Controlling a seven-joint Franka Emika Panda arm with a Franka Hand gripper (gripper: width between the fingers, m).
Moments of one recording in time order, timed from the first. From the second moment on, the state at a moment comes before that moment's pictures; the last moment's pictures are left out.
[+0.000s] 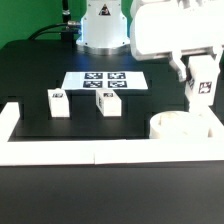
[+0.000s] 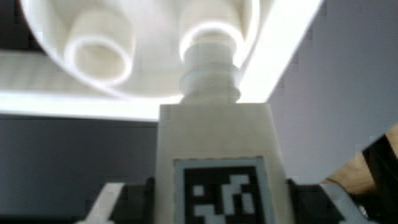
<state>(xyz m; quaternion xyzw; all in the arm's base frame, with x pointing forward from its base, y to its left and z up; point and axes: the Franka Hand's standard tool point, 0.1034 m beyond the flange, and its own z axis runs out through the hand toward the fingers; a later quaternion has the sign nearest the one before) 0.603 0.106 0.100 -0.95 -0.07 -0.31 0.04</state>
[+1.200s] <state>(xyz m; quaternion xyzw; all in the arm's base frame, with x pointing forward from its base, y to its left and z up) 0.608 0.104 0.120 -0.95 -0.07 -0.31 0.04</state>
